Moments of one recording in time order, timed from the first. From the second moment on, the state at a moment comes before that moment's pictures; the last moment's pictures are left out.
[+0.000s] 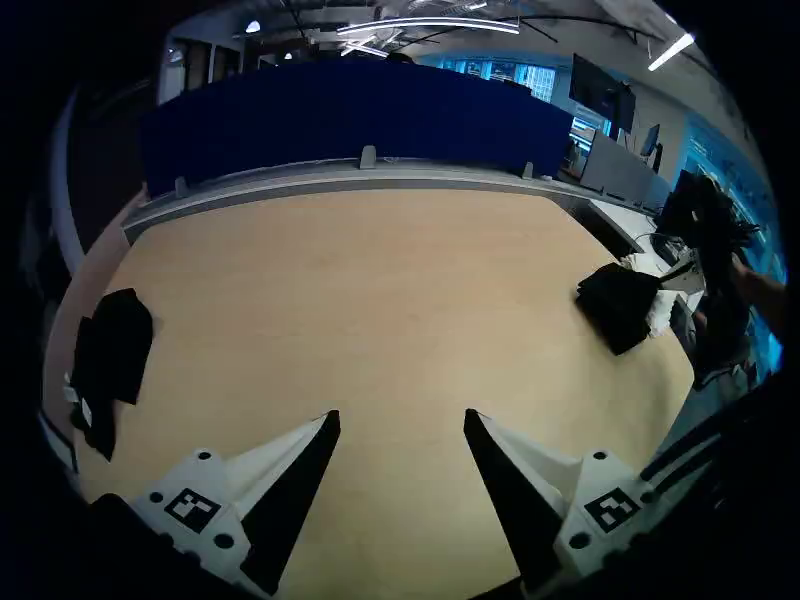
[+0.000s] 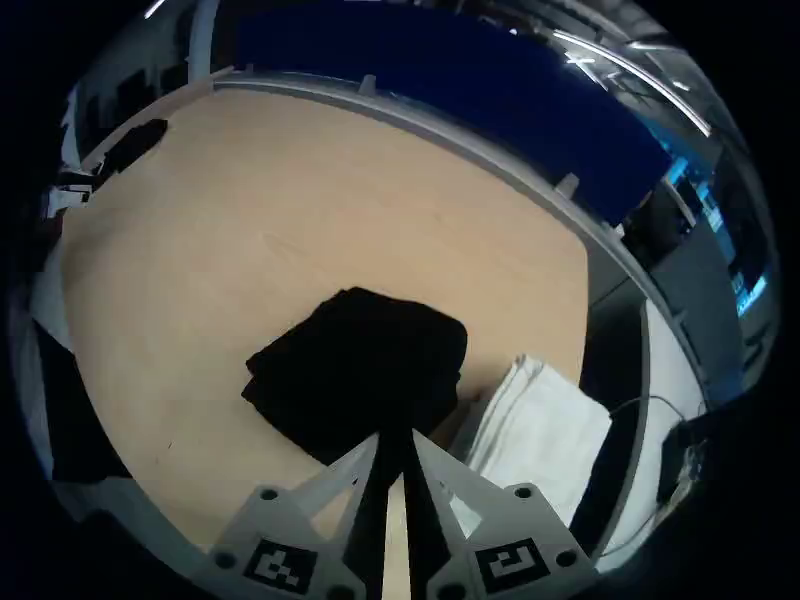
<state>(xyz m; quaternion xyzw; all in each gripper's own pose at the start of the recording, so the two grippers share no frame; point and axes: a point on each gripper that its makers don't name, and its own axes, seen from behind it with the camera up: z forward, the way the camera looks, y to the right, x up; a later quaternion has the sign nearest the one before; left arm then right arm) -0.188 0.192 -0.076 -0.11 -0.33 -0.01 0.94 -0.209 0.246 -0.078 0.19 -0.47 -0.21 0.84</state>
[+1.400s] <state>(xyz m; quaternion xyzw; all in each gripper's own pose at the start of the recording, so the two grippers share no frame) -0.189 0.184 -0.079 -0.10 -0.33 -0.02 0.94 -0.256 0.261 -0.119 0.12 -0.50 -0.17 0.84</state>
